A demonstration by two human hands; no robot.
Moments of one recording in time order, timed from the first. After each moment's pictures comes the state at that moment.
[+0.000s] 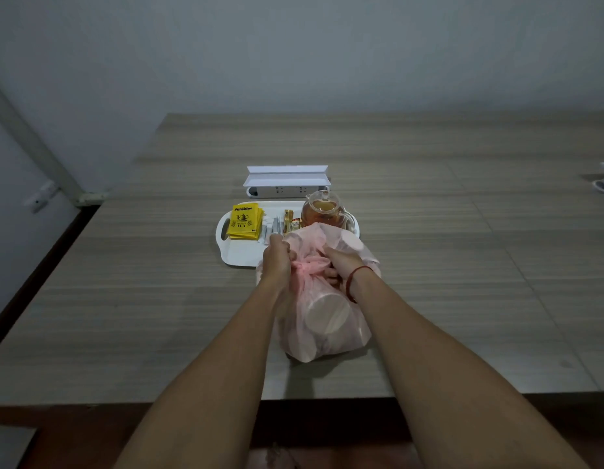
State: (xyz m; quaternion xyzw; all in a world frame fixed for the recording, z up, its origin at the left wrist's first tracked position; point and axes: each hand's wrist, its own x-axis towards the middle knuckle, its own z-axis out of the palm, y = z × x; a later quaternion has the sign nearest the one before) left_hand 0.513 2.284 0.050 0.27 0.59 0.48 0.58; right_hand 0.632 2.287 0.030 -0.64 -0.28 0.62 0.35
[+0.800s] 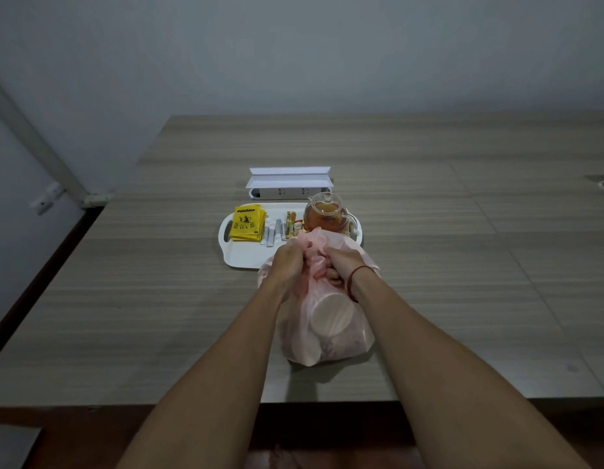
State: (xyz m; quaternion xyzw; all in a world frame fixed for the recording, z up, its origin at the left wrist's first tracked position) left_hand 0.515 2.277 0.059 0.39 0.58 0.39 0.60; right_hand 0.630 2.290 0.034 -0.65 -0.30 0.59 0.37
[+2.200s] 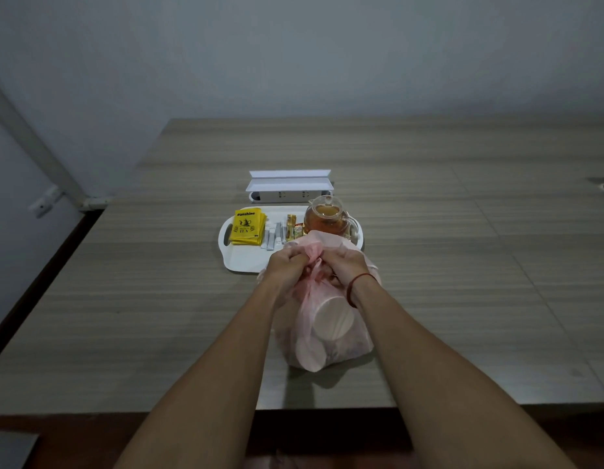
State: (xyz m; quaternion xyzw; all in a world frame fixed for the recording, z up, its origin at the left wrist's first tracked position) left_hand 0.507 2.289 0.040 0.35 0.57 0.41 0.62; right_hand 0.629 2.284 0.037 -0.59 -0.32 0.60 0.45
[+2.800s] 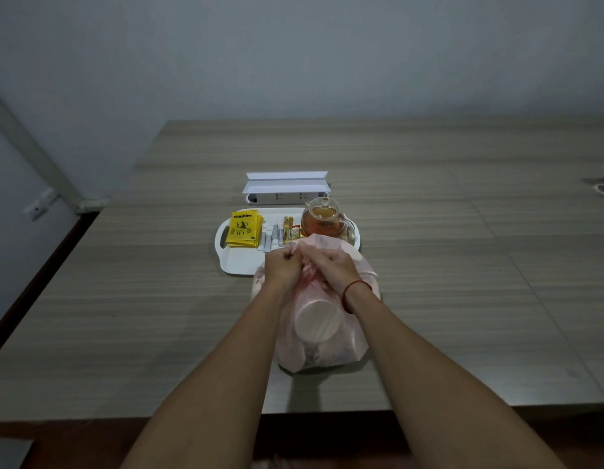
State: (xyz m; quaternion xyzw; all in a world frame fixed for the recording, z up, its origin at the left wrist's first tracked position) left_hand 0.519 2.293 0.041 0.35 0.63 0.45 0.54; right_hand 0.619 2.281 0.040 -0.58 -0.38 0.57 0.44
